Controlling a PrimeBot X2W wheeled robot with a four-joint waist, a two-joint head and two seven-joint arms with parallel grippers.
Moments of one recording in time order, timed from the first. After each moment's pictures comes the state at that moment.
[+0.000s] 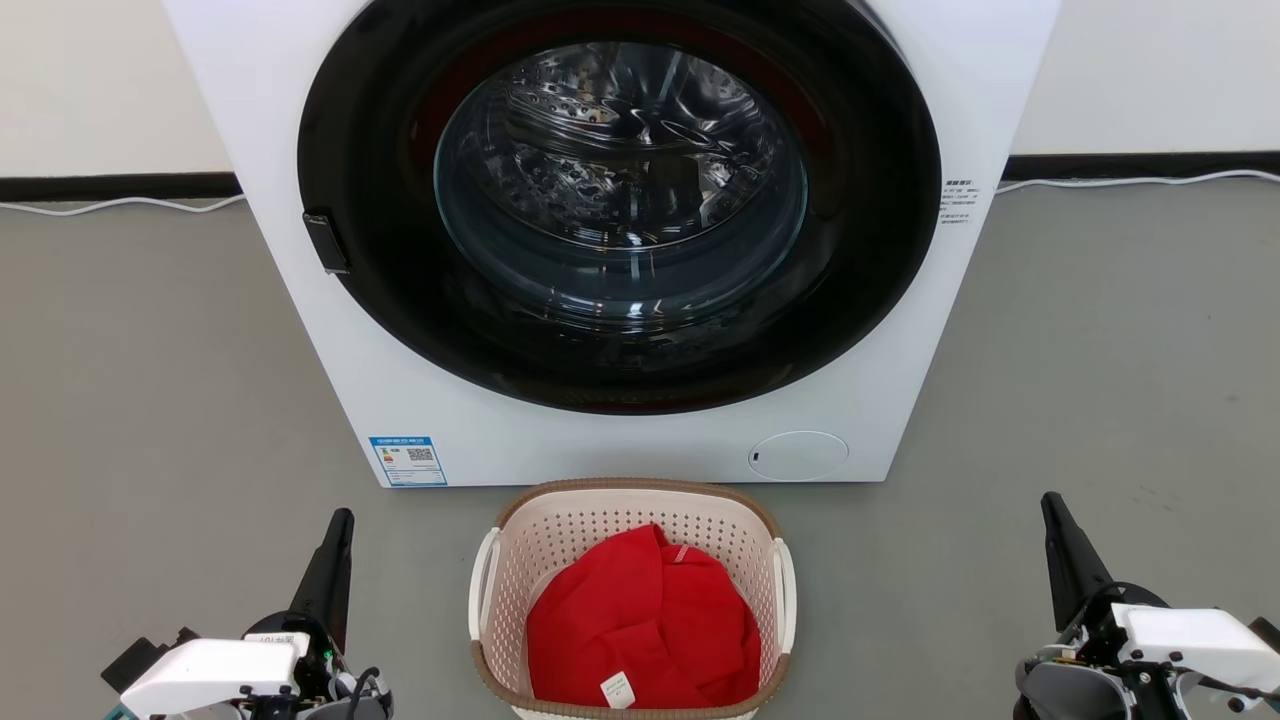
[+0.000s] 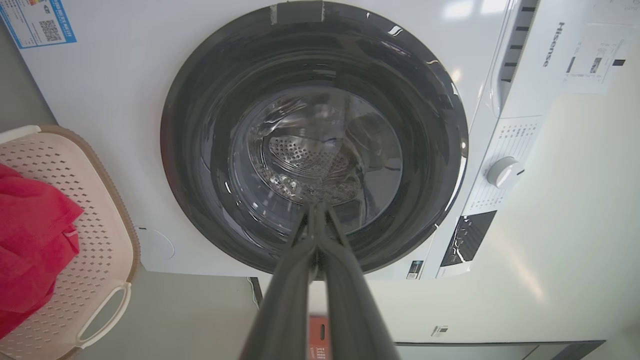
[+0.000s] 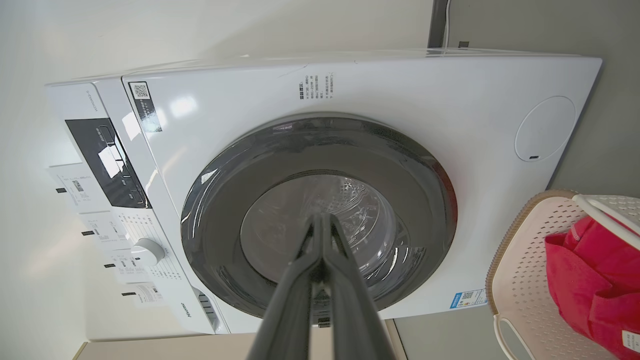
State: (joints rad) left arm -0.05 0.04 0.08 0.27 -1.61 -0.12 0.11; right arm -0.07 -0.05 -0.13 0.27 1.61 0.13 0.10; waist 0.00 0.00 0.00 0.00
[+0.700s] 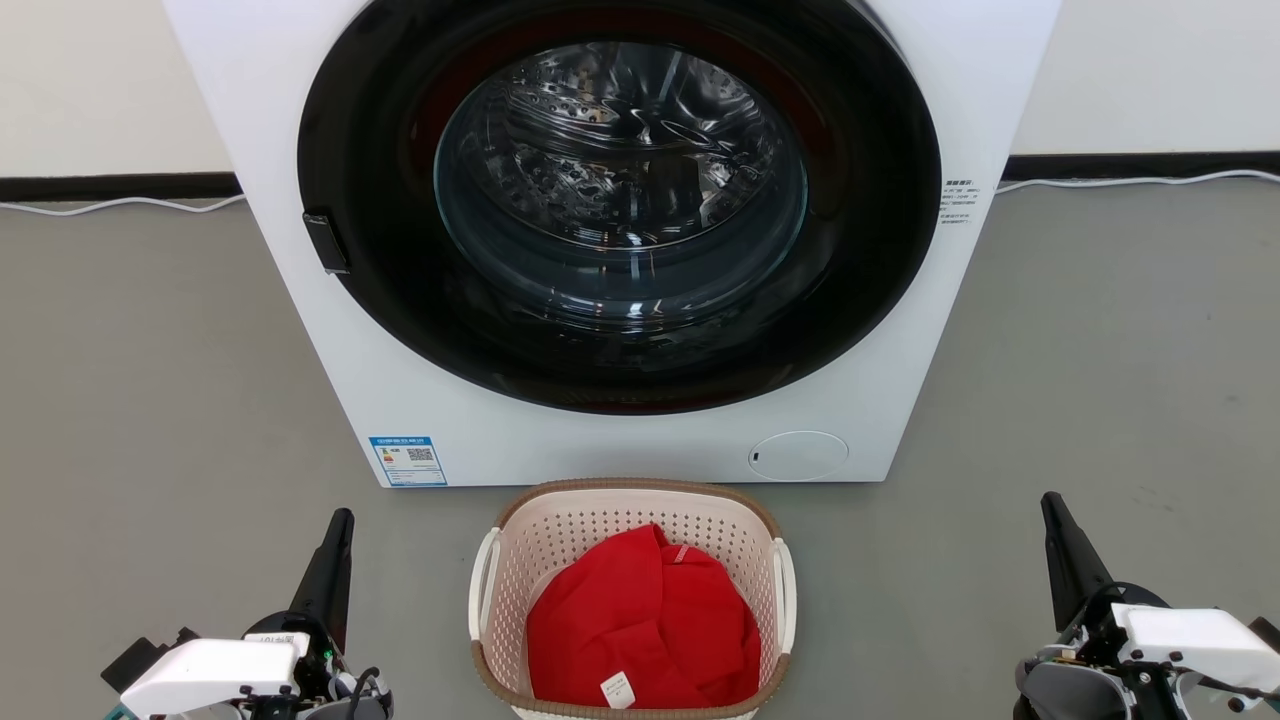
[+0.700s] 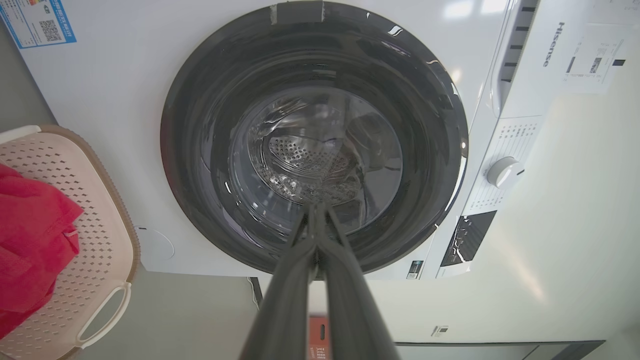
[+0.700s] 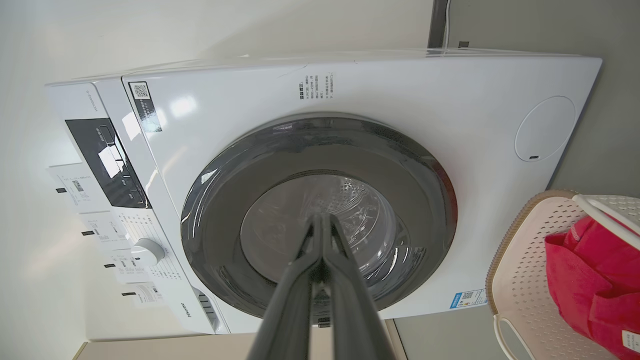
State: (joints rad) left arm -0.05 0.04 0.08 0.27 -1.61 -0.12 0.11; right arm -0.07 -0.05 -0.13 0.27 1.61 0.13 0.10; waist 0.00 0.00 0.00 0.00
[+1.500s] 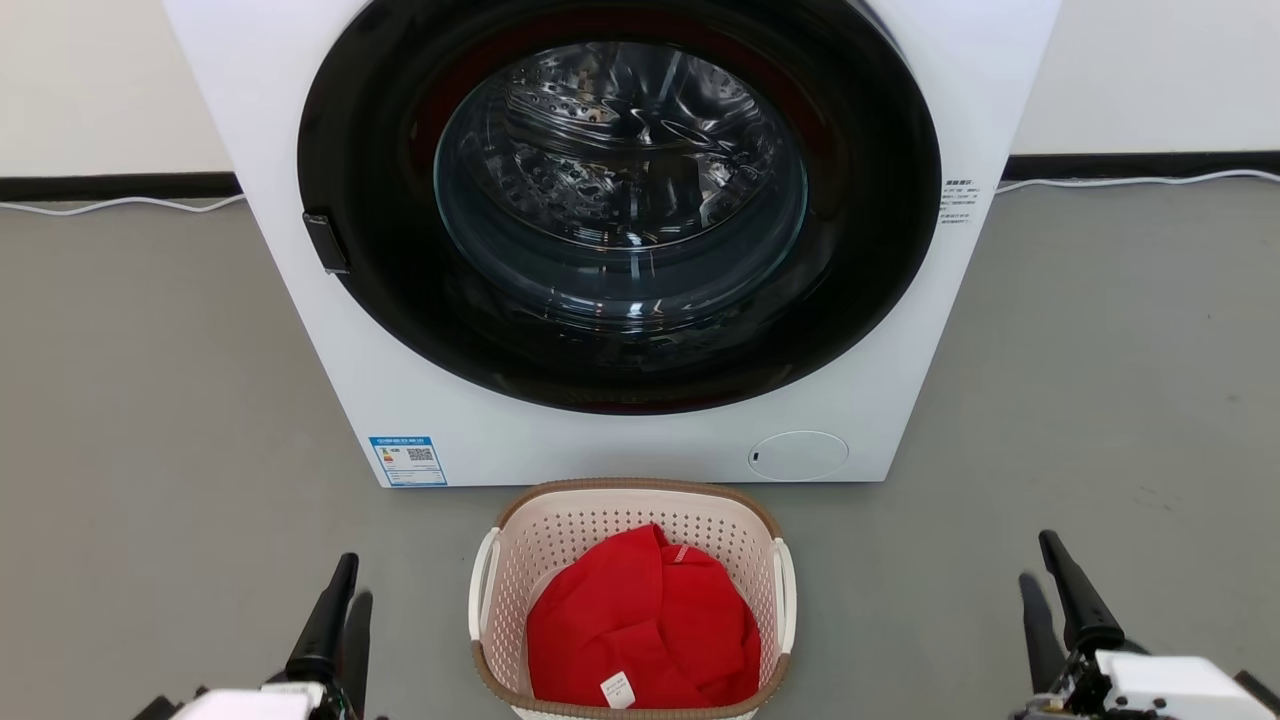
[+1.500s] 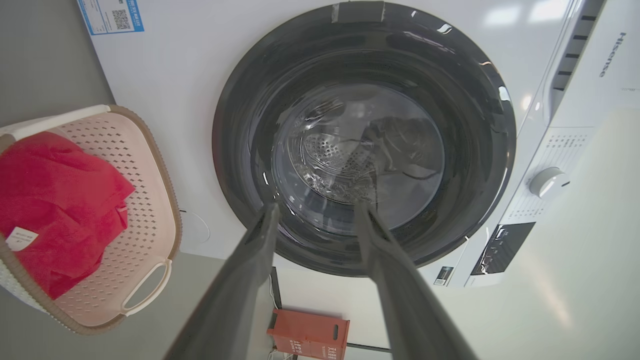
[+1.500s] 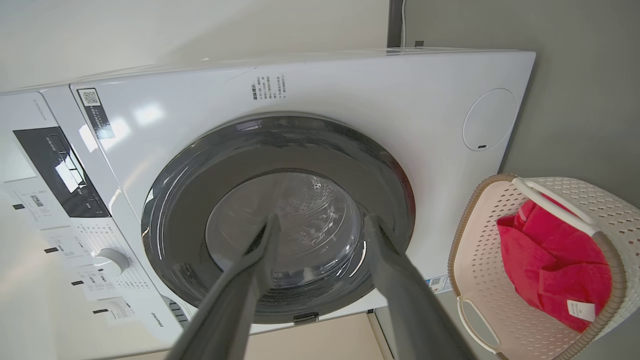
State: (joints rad) left arm -0.01 0.03 0.08 0.32 -1.61 -0.12 0.11; right arm -0.03 -0.04 -0.13 0.32 1.61 0.13 0.10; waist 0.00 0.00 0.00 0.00
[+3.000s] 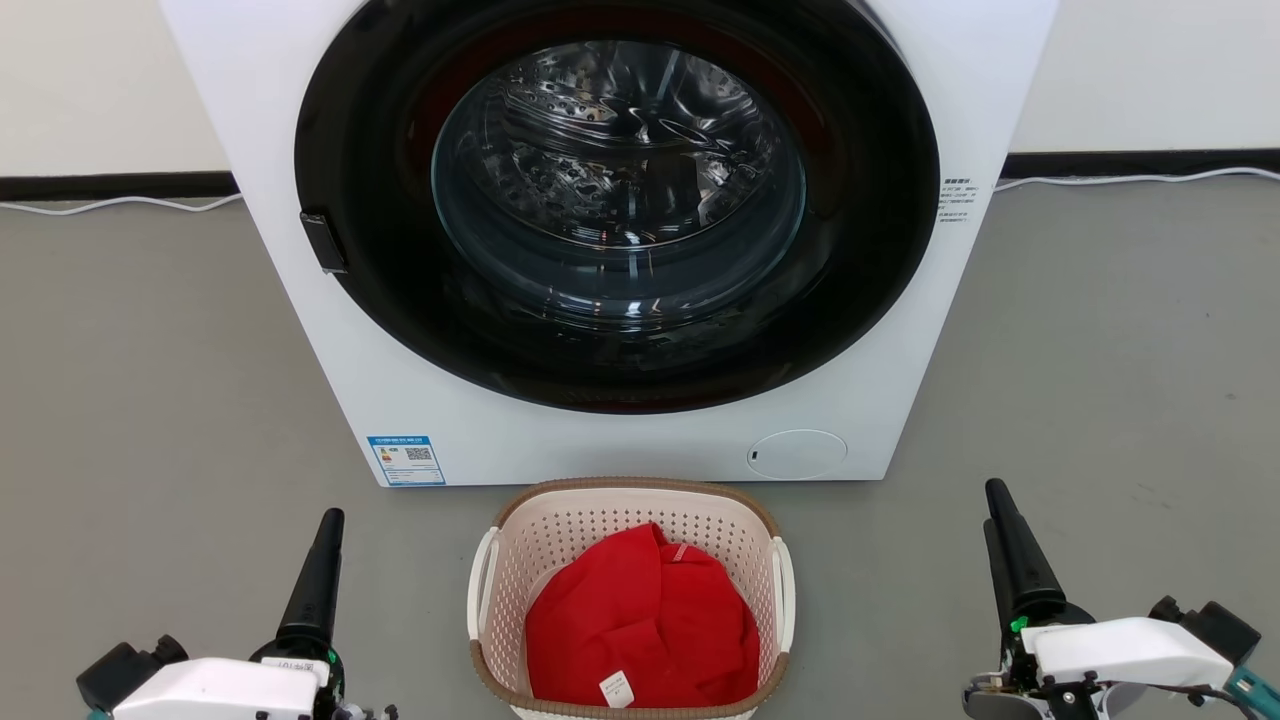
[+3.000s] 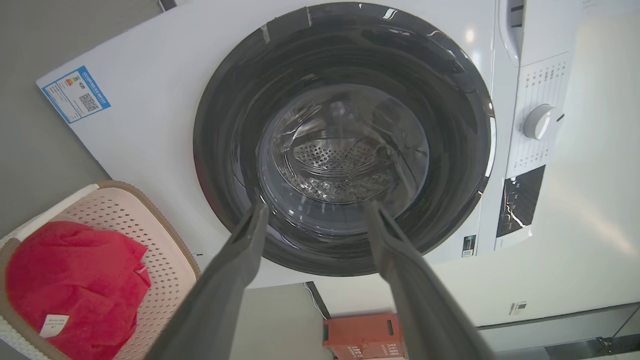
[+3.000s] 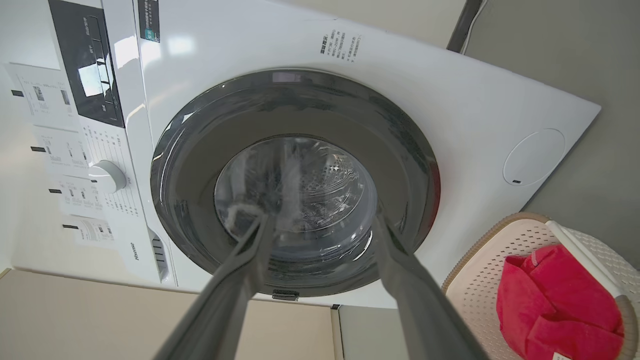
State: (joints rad) left arm 0.01 0.12 -0.01 0.20 -1.44 -0.12 -0.02; right arm -0.02 -0.04 0.01 0.20 1.36 0.13 -0.02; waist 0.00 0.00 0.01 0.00
